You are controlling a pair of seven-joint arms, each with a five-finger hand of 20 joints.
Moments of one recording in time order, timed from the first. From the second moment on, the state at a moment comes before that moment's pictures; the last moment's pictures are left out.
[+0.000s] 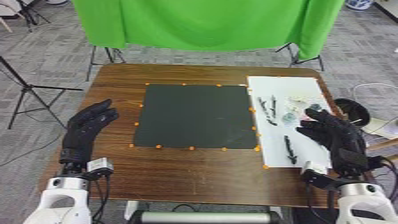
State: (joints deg) left arm 122.4 -69.4 -97.9 -117.4 64.0 4.6 15.9; right arm -130.1 -64.3 98.1 -128.3 -73.9 18.8 -1.0
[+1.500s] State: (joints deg) left arm 116.8 -64.9 -92.3 -116.5 64.0 3.6 15.4; right arm -119.3 -57.3 80.1 -122.7 -142.3 8.7 42.3
